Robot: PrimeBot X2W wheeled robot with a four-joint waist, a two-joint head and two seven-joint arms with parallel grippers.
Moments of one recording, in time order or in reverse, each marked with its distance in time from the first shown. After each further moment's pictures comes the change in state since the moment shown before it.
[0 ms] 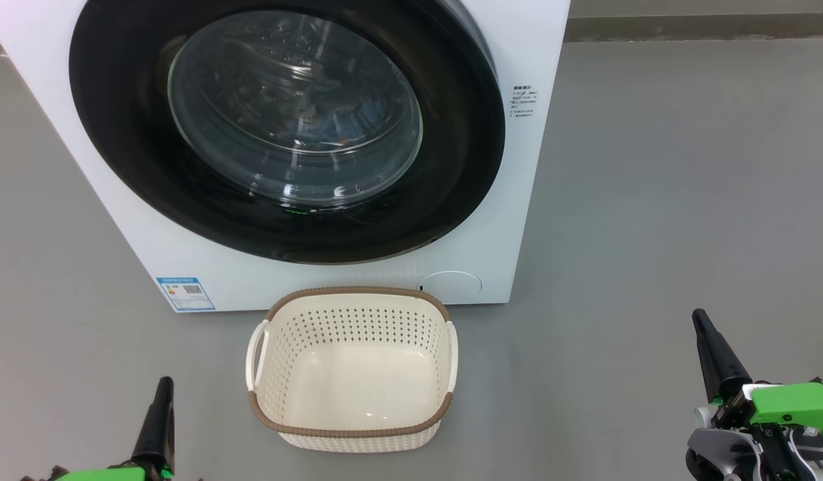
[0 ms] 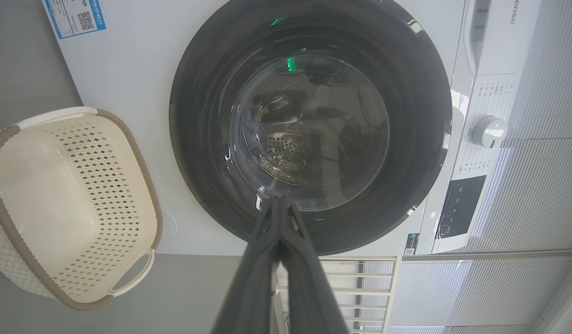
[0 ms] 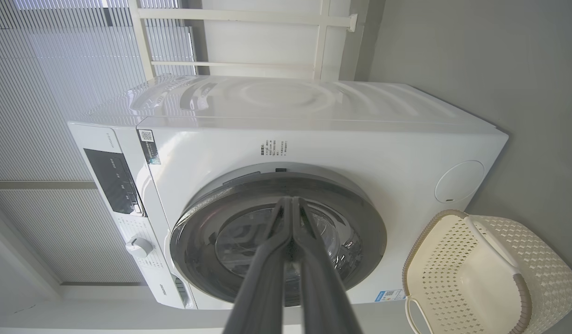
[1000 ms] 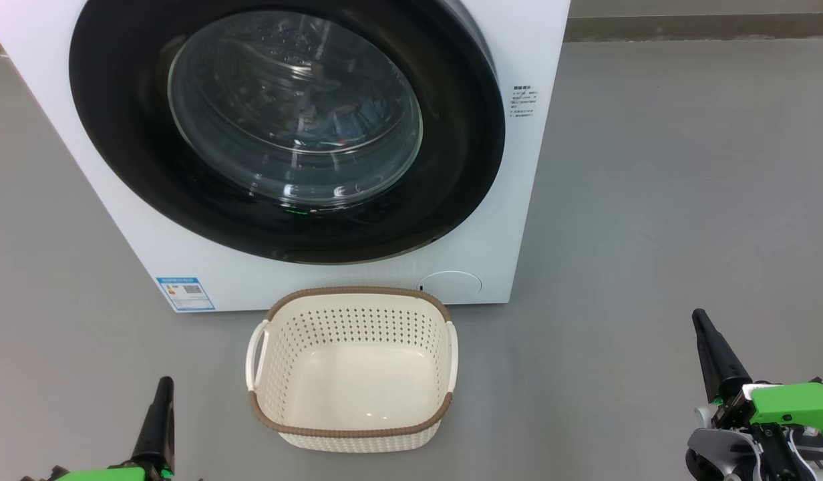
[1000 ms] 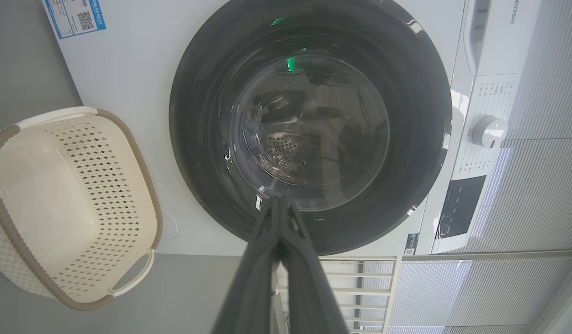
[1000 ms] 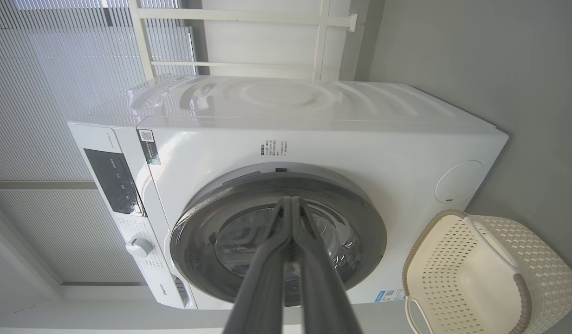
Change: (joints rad) left arm 0.000 0.000 0.000 0.000 0.000 0.000 0.000; right arm 0.000 0.000 0.000 0.000 0.000 0.000 0.000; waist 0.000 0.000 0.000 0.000
